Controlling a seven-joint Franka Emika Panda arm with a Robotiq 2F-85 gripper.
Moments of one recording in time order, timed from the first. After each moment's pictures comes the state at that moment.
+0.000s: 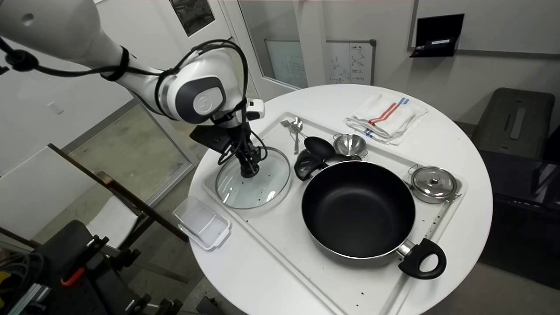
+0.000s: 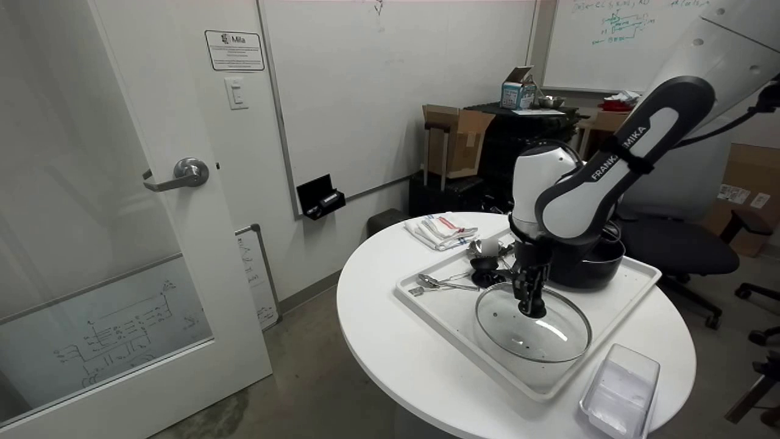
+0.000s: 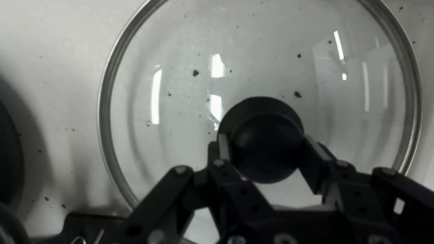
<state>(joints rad) 0.04 0.86 -0.03 -1.83 -0.03 2.56 0.07</state>
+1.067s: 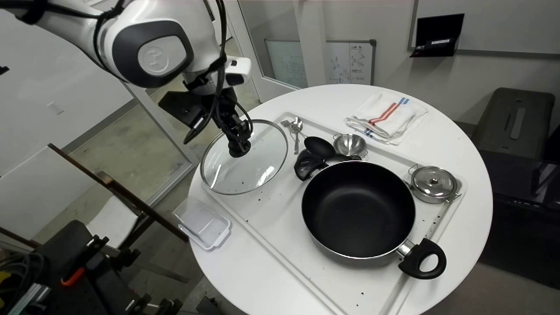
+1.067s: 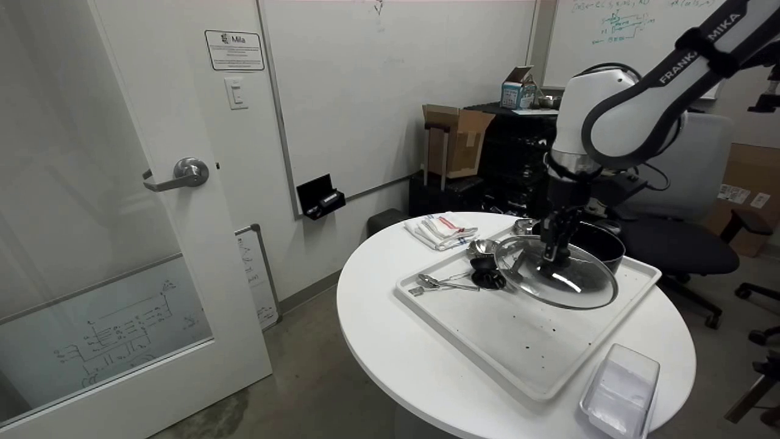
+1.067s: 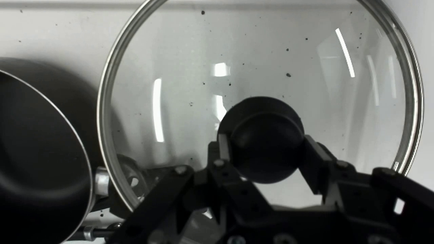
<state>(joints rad) -0.06 0.50 -0.01 -2.08 0.02 2.55 0.05</state>
